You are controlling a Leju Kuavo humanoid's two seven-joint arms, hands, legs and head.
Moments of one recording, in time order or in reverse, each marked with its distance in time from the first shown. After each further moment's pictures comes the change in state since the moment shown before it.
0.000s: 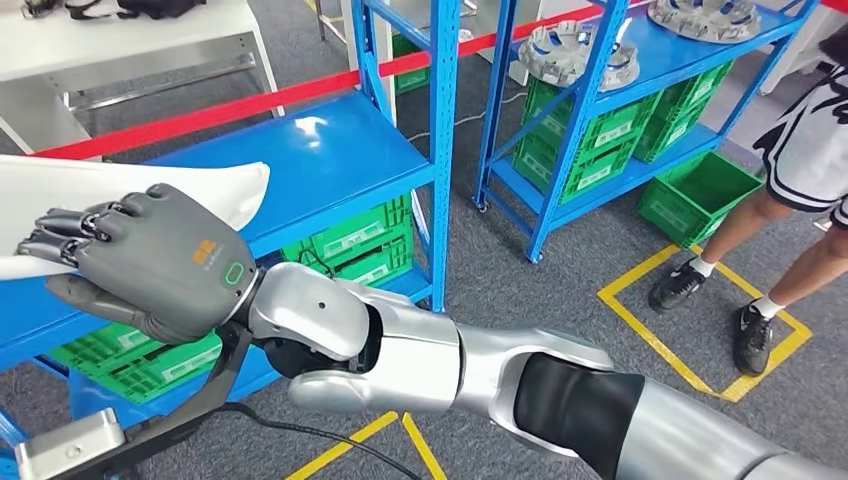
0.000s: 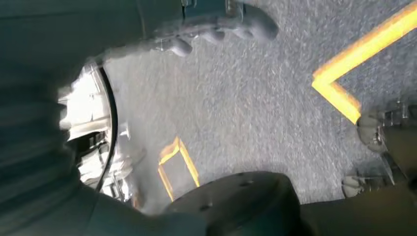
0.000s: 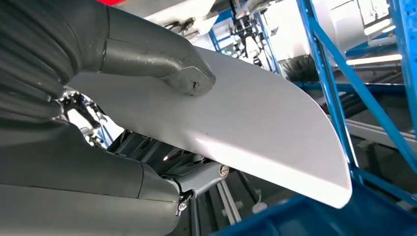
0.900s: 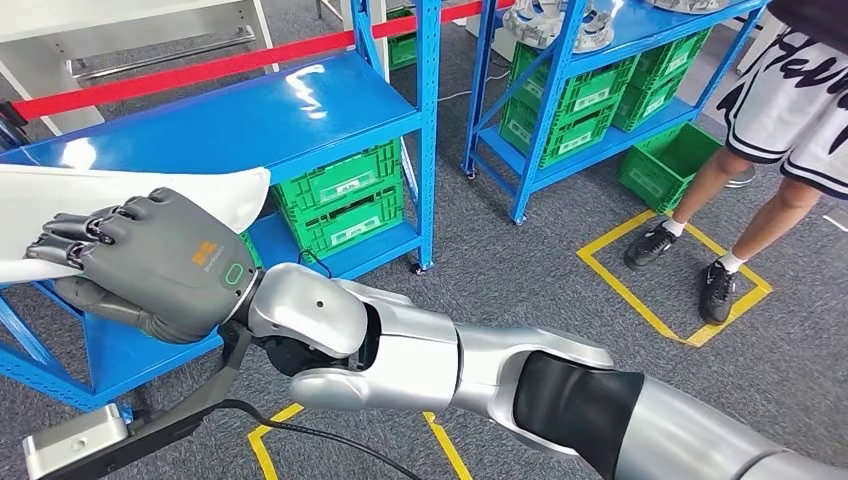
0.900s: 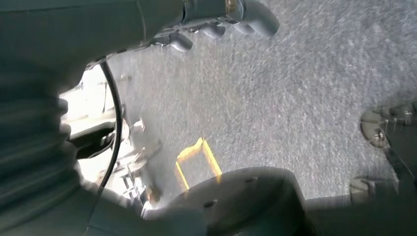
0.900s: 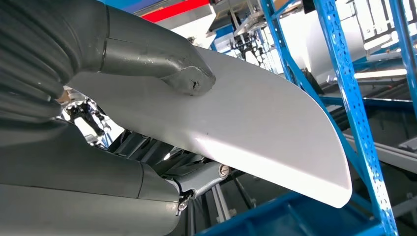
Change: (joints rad) left arm -0.004 -0.004 0.001 0.000 -0.006 0.000 0.008; right arm 0.002 -0.008 0.007 0.018 -0.011 0.002 -0.006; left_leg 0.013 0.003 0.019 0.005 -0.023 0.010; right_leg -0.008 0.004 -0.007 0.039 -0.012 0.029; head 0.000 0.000
